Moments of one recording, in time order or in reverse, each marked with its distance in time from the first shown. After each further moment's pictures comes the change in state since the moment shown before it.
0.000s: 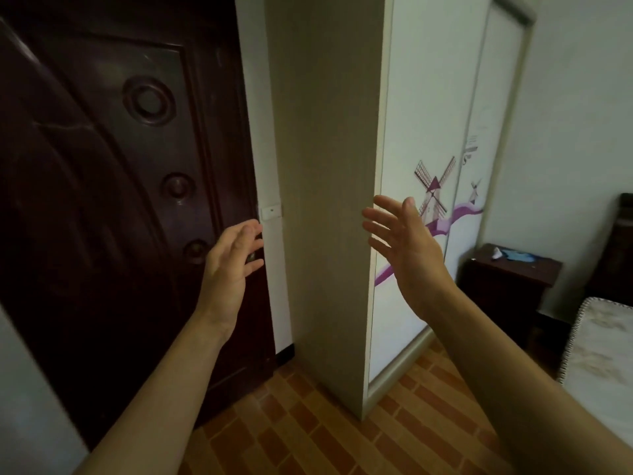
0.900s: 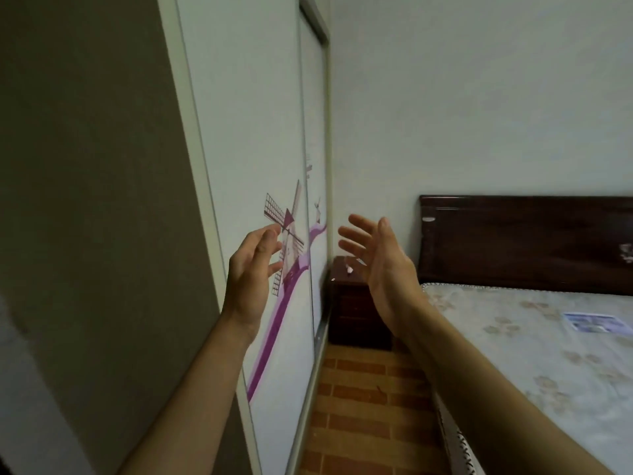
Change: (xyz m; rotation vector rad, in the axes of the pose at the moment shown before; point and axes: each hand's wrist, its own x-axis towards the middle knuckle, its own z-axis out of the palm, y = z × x) left_hand 0.358 -0.217 0.373 -0.268 -0.577 0.000; right_hand 0.324 0.125 -0.215 -0.148 0.515 -0.054
